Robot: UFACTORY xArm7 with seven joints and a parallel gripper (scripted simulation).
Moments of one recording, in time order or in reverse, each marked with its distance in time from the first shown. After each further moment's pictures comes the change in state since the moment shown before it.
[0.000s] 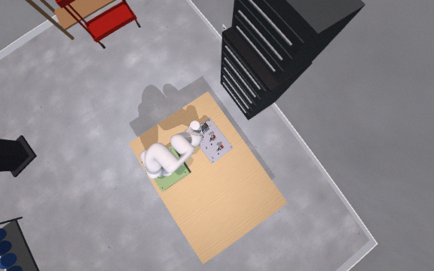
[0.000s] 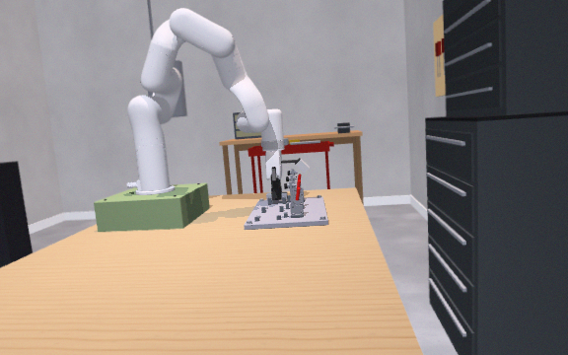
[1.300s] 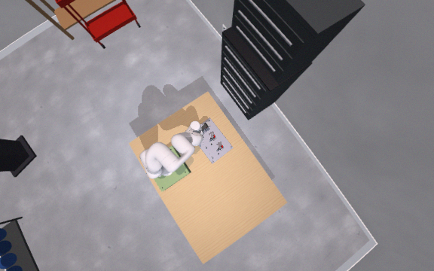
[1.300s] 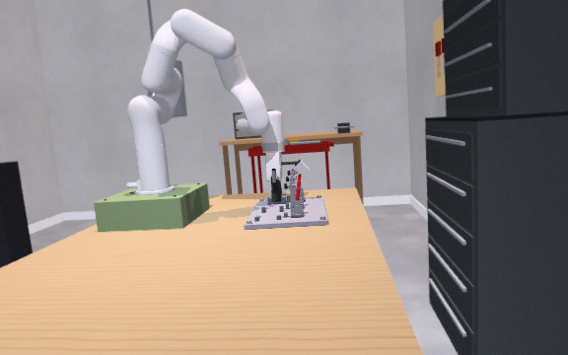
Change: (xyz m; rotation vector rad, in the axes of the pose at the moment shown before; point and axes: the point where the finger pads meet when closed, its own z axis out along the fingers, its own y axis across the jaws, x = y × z) arm 0.000 0.001 0.005 0.000 0.000 0.000
